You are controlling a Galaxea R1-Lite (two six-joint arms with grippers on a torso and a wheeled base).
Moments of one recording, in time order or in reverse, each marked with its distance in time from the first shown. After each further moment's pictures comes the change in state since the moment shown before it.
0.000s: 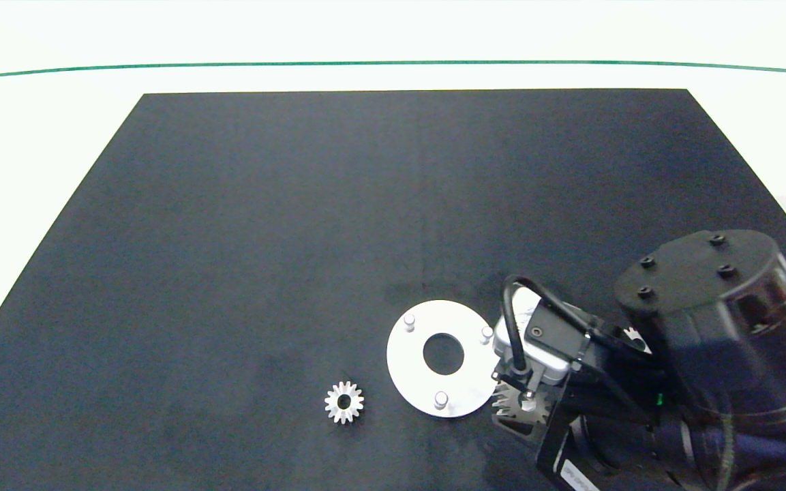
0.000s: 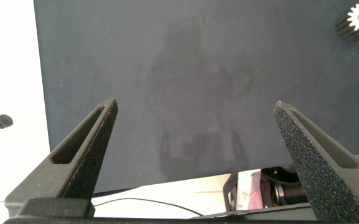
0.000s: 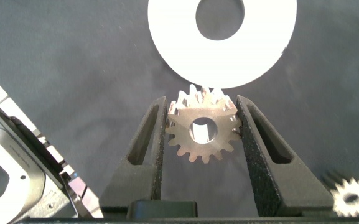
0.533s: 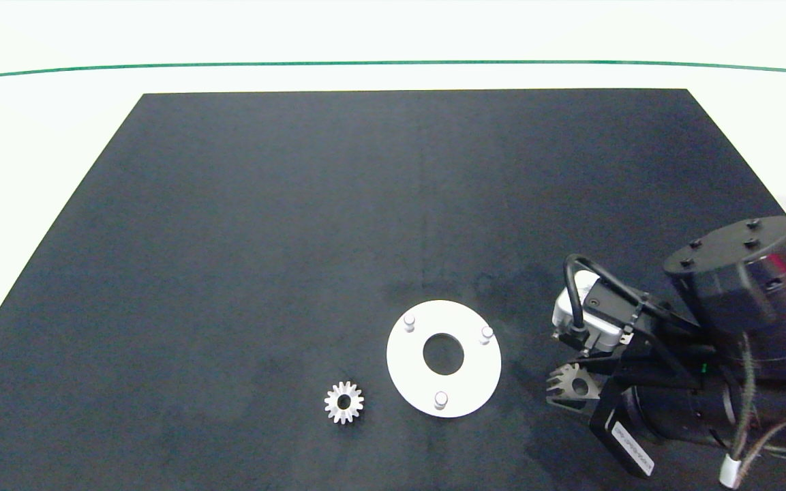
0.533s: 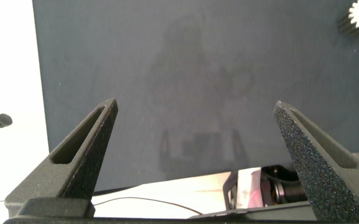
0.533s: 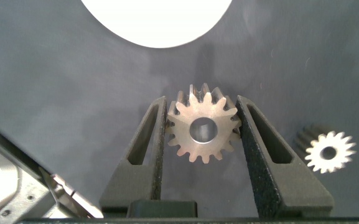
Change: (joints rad) left arm -0.001 -0.009 0.009 0.000 0.000 0.000; right arm -0.163 -0.070 0.053 0.046 0.041 -0.005
